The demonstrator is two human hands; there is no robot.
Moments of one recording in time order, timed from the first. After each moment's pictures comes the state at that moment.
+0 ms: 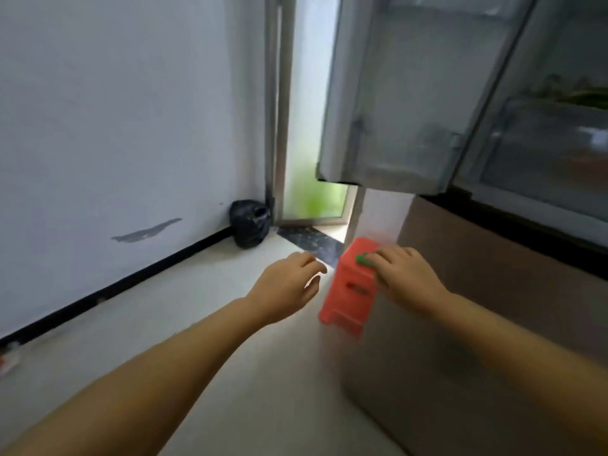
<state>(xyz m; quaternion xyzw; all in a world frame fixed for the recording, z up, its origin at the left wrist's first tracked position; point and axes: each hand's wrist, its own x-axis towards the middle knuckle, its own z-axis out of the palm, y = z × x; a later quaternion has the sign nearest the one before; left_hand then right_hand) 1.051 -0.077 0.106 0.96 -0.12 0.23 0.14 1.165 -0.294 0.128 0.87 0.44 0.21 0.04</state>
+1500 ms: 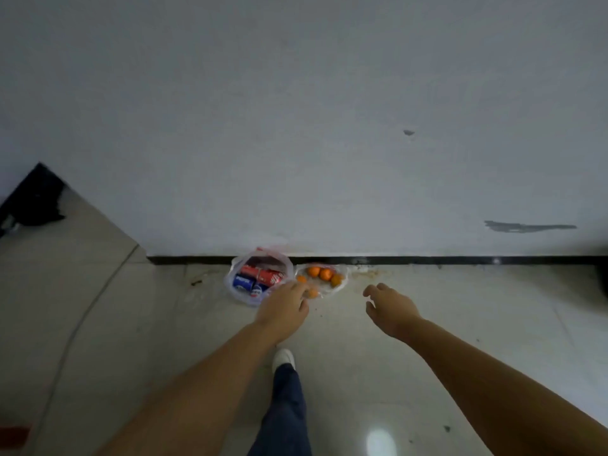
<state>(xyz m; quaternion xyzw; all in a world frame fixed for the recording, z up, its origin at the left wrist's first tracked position) 0.566 0.805 -0.115 0.79 0.53 0.04 0.31 0.792 0.764 -0.132 0.72 0.65 -0.25 0.05</state>
